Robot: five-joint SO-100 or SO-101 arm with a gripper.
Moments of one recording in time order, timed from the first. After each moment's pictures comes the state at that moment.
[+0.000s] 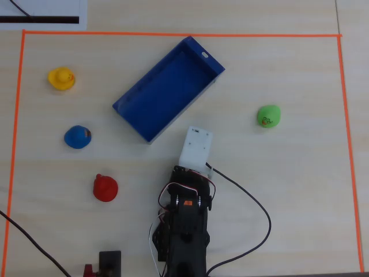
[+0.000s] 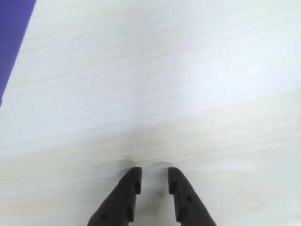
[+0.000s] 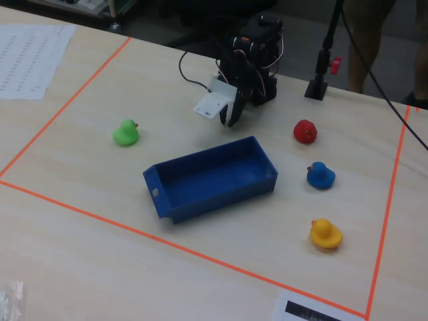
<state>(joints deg) 8.7 190.5 178.4 74.4 -75.5</state>
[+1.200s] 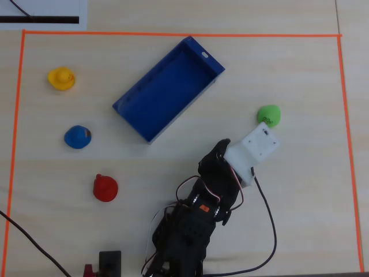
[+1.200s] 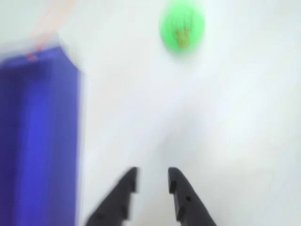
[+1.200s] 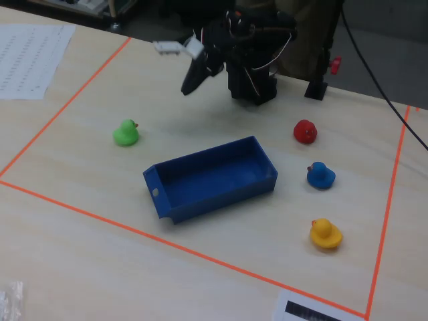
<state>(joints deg) 34.0 173.6 149.4 58.7 -64.9</state>
